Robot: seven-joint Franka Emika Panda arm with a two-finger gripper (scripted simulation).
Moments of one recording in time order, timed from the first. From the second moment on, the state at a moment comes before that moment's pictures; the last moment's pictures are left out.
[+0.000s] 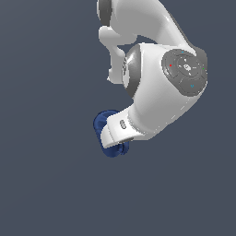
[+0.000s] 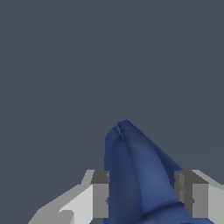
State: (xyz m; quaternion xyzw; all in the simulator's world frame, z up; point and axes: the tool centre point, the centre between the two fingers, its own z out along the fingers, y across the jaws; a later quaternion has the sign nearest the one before) arm 0.102 0.039 0.243 0.98 0.18 -0.10 0.07
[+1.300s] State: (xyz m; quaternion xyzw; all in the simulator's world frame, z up) arm 0.110 0.034 0.205 0.97 0.20 -0.12 0.08
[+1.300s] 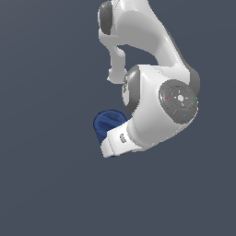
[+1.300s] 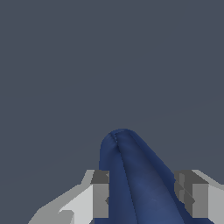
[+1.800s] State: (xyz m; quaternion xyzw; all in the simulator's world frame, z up) arm 0.108 0.032 0.194 0.97 0.20 -0.12 0.08
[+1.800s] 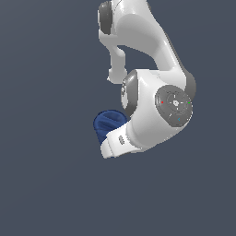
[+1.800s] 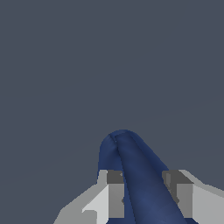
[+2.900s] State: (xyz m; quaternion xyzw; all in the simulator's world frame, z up) arm 0.090 0.037 0.236 0.97 0.20 -0.12 0.08
